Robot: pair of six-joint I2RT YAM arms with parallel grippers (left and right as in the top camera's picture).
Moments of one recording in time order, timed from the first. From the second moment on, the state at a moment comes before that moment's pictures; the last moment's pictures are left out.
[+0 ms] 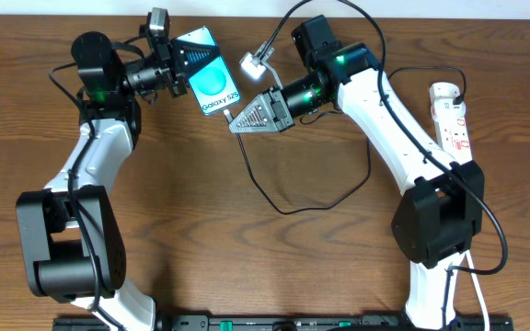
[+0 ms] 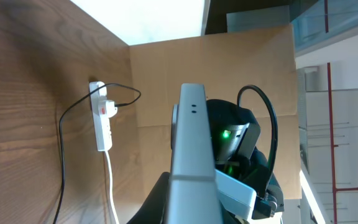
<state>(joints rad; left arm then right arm) 0.08 1.81 1.19 0.68 1.30 -1.49 0.45 2.09 1.93 -1.05 -1.33 -0.19</state>
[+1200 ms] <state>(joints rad) 0.08 1.81 1.19 0.74 1.30 -1.51 0.45 2.09 1.93 -1.00 -1.31 -0.09</state>
